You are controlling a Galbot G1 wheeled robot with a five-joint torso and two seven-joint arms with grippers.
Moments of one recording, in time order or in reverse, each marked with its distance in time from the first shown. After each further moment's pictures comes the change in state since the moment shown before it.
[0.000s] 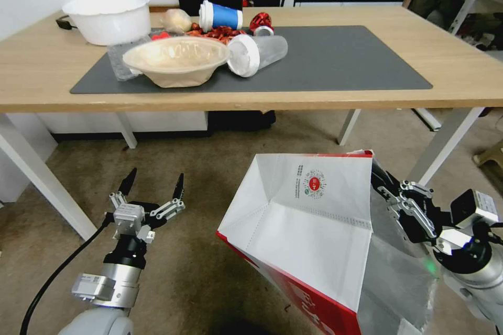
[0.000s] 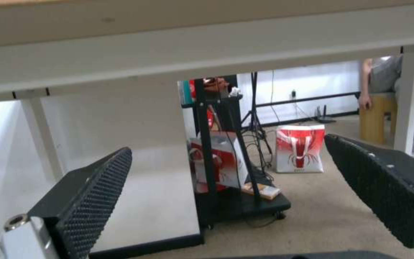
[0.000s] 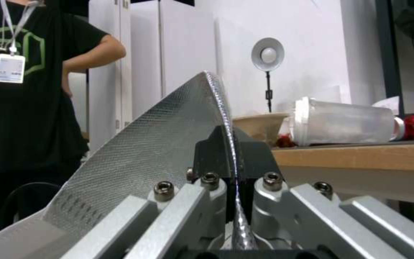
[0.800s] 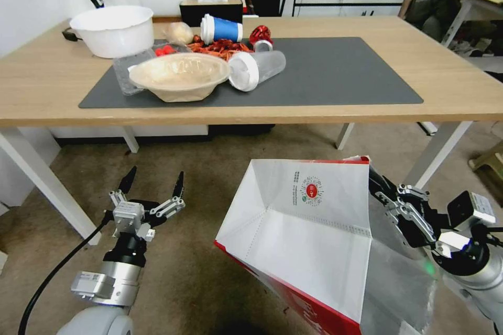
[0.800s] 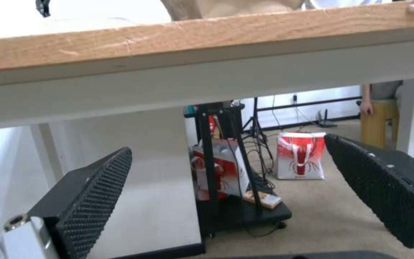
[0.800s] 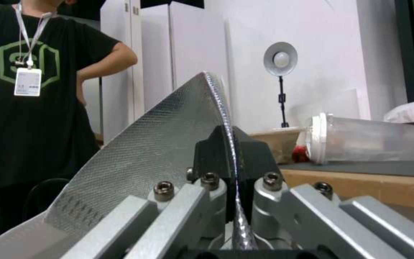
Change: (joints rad) left arm -0.007 0.007 -0.003 -0.007 -0.012 0.016 -0.011; right arm 0.015 -0.004 -0.011 -0.007 0.003 -0.032 -0.025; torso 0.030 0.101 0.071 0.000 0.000
